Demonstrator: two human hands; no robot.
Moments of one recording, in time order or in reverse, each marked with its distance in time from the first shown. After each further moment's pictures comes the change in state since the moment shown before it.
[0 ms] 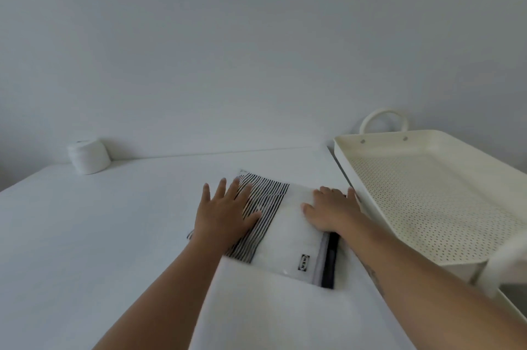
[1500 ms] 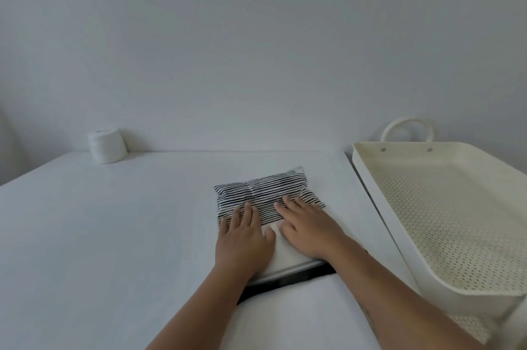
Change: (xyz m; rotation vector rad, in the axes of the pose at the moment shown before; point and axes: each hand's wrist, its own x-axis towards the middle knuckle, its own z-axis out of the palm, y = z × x) left_hand -0.024 0.032 0.029 -0.302 -0.173 -0.256; right_hand 0.001 -0.052 0.027 0.113 0.002 -0.429
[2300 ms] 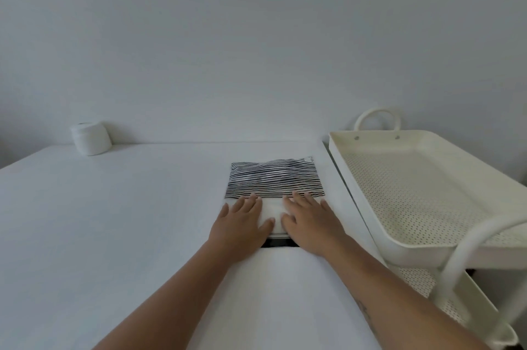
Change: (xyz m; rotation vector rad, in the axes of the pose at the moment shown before) left_hand -0.029 0.018 -0.013 -0.007 -0.088 0.228; right_hand -0.067 0.001 -0.007 0.012 0.065 0.188
